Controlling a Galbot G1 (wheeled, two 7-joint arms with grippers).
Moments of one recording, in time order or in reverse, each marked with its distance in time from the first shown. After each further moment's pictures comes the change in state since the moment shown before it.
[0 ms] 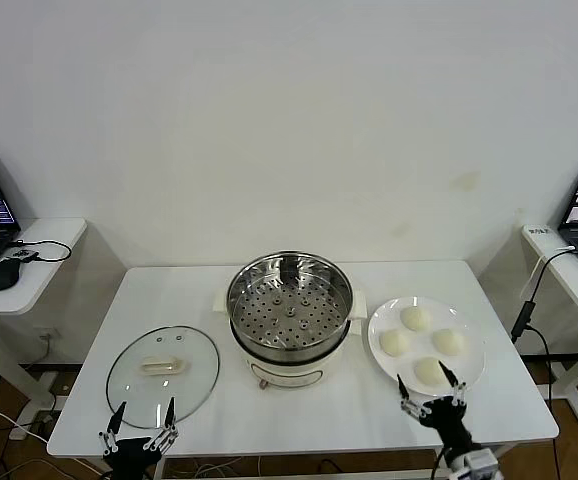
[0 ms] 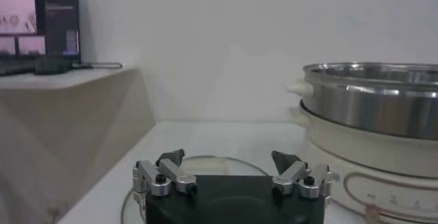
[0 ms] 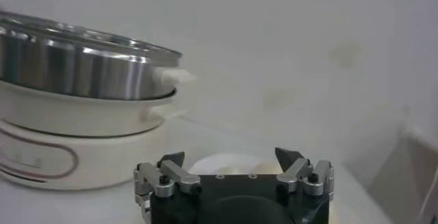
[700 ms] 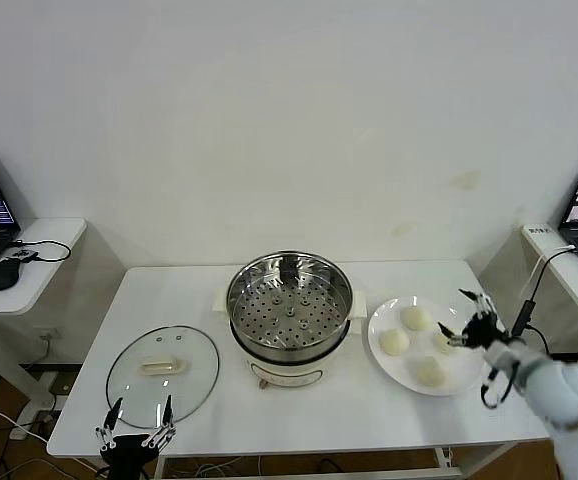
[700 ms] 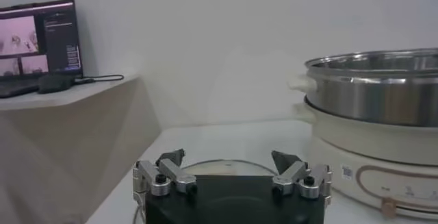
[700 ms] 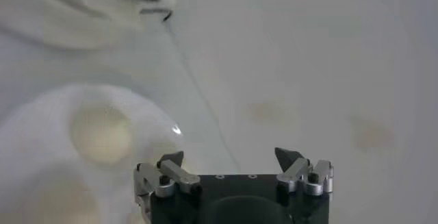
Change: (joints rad) left arm -0.016 -0.024 -0.014 0.012 0.075 0.013 -0.005; right arm 0.666 -0.444 -0.361 -0.357 -0.303 -0.106 -0.444
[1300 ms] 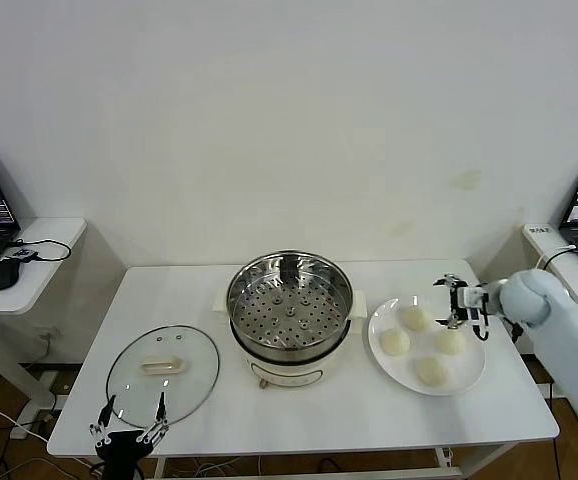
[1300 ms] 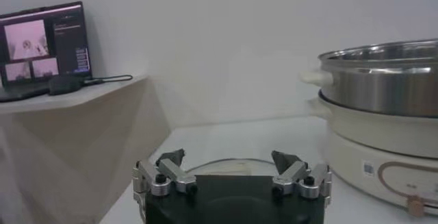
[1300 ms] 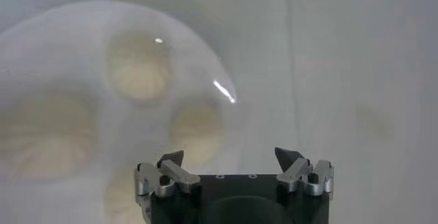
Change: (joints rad) left arm -0.034 0.012 -0.024 0.037 0.012 0.002 -0.002; right arm 0.582 0.006 -0.622 -0.389 -0.020 0.028 -0.334
